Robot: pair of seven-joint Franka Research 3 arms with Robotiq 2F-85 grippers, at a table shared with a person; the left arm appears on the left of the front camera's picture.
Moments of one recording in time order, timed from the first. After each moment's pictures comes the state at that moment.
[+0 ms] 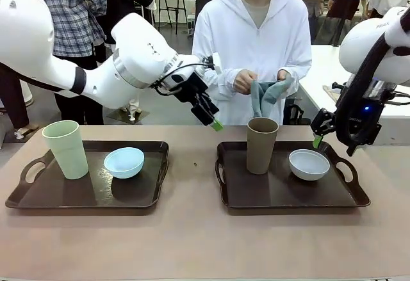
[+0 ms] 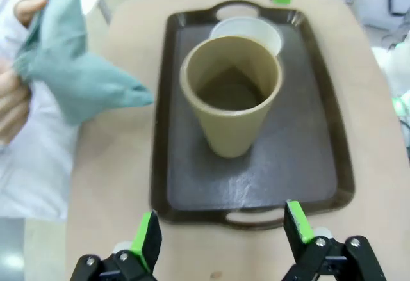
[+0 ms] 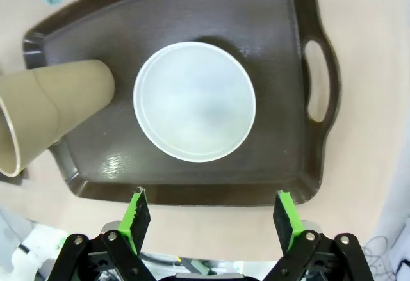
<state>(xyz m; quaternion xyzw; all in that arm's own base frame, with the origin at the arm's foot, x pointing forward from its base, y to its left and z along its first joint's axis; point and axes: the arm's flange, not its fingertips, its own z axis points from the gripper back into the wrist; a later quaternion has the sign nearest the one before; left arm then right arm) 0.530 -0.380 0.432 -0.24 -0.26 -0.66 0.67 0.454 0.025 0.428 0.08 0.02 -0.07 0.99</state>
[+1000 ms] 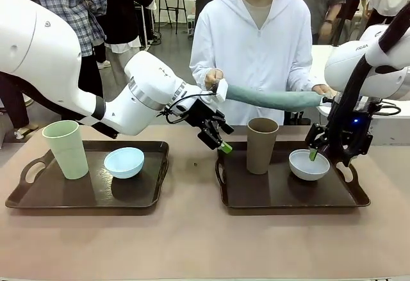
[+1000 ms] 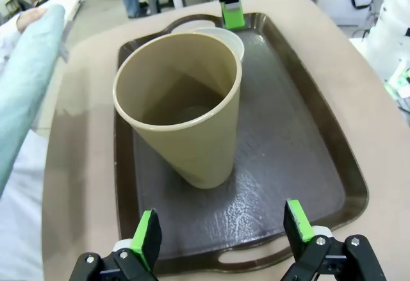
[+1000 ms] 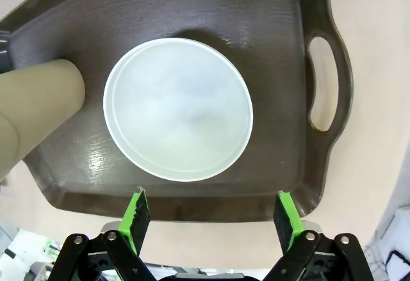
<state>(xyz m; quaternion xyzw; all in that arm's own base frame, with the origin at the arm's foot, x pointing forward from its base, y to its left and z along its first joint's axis) 0.533 -0.398 0.363 -0.30 -0.29 -0.70 0.58 0.462 0.033 0.391 0.06 0.05 -0.06 1.00</state>
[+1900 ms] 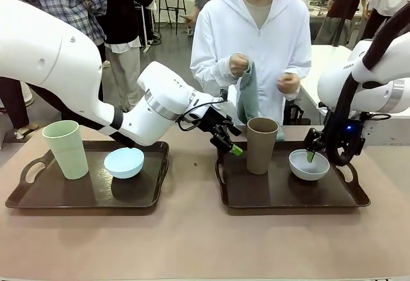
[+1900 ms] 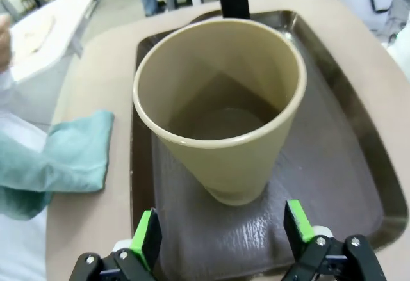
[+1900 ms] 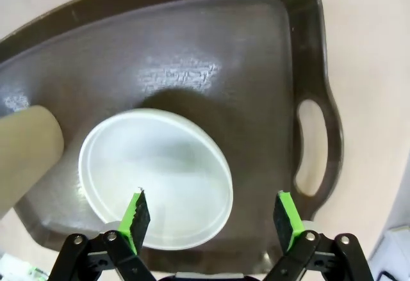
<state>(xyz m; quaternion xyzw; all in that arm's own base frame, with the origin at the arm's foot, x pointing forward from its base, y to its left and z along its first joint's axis) 0.547 -0.426 0.334 -0.28 -0.32 -0.69 0.59 0.492 0.025 0.356 0.04 0.00 -0.05 1.00</state>
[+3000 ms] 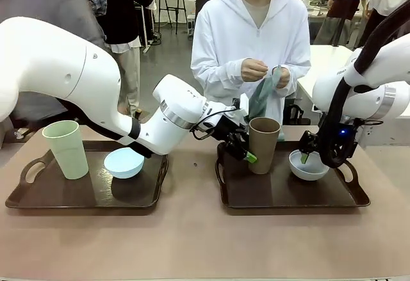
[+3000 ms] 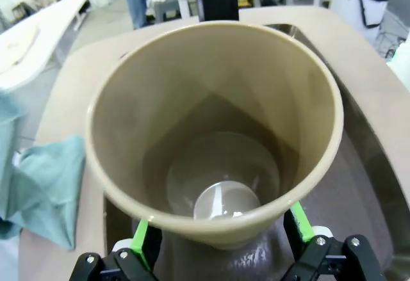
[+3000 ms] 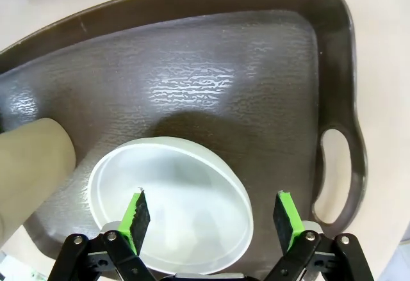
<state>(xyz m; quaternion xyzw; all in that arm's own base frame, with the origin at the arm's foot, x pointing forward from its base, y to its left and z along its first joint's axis) 0.546 -0.468 0.303 -0.32 -0.31 -0.68 0.58 0.499 0.031 0.340 0.06 -0.01 -0.04 1.00</state>
